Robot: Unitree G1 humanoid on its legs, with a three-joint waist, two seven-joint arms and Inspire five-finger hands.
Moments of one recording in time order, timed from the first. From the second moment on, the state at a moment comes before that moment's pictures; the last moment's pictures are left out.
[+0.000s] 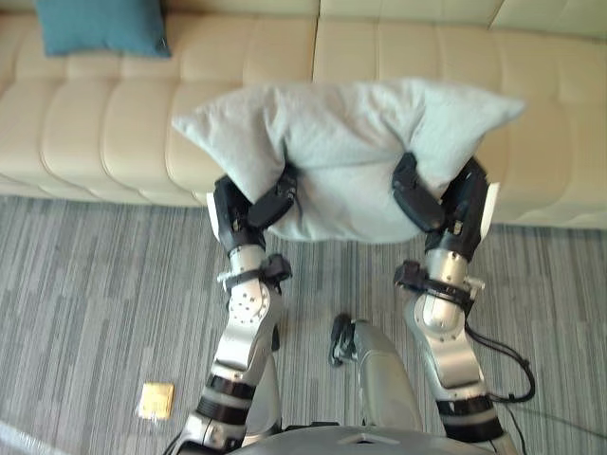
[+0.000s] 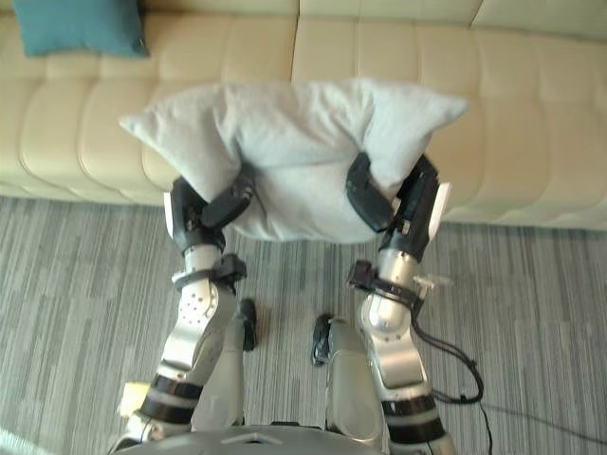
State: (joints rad) left arm 0.02 0.00 -0.25 -0.11 -0.24 -0.17 0.51; right arm 0.11 -0.08 0.22 -0.26 -0.09 -0.13 -0.54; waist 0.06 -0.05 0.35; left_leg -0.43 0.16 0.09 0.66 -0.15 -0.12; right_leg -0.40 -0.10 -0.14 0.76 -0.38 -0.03
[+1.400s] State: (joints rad) left arm 0.21 0.15 -0.38 0.10 -0.26 -0.10 0.35; right arm 0.21 -0.13 0.14 0.01 -0.09 -0.07 -0.43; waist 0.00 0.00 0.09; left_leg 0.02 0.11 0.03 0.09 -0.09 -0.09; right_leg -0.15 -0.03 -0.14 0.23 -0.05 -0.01
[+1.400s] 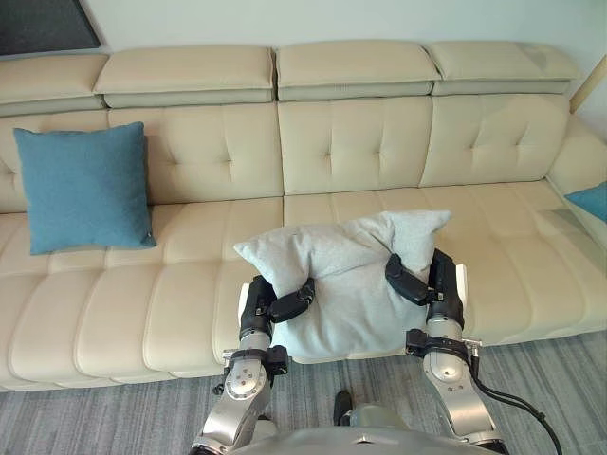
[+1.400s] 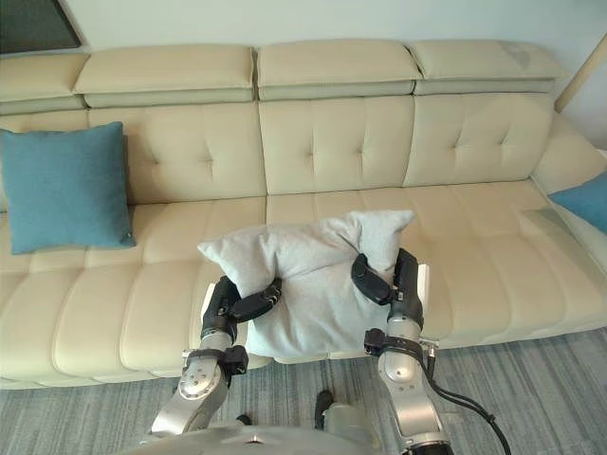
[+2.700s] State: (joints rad) left arm -1.01 0.40 -0.31 0.65 -0.08 -0.10 0.65; right arm -1.10 -0.27 0.22 0.61 -0.03 -0.01 -0.71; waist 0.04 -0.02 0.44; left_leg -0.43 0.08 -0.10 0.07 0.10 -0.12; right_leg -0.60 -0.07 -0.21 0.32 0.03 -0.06
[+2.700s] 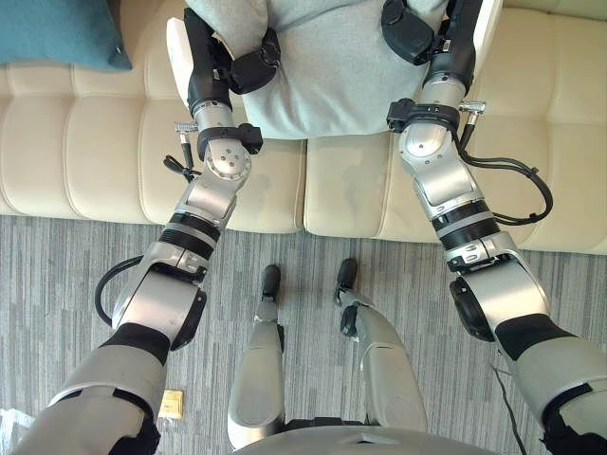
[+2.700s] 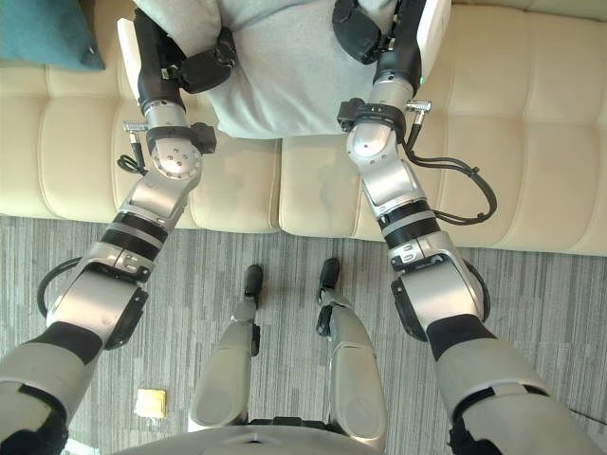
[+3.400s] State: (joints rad) left arm -1.14 0.58 -0.33 0.75 -0.20 -0.15 0.57; right arm -1.20 -0.46 0.24 0.77 0.30 -0.10 -0.59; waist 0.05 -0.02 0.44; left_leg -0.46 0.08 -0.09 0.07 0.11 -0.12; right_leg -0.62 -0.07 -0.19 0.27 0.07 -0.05
